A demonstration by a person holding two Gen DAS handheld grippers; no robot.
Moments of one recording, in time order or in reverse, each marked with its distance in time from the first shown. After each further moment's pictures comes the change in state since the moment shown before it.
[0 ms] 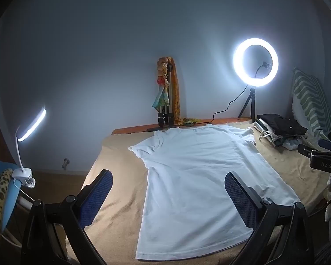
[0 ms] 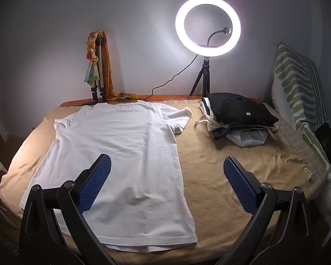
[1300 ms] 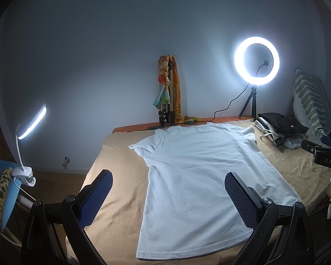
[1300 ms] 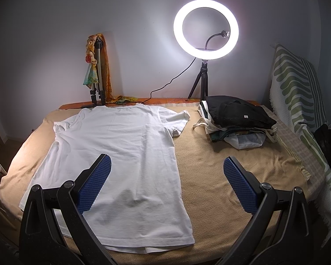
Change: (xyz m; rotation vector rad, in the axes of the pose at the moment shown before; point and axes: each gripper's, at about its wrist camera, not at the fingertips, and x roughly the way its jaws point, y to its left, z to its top) left arm 0.000 0.000 -0.001 0.002 -0.001 0.000; right arm -0.002 -0.004 0.005 0.001 -0.010 -0.004
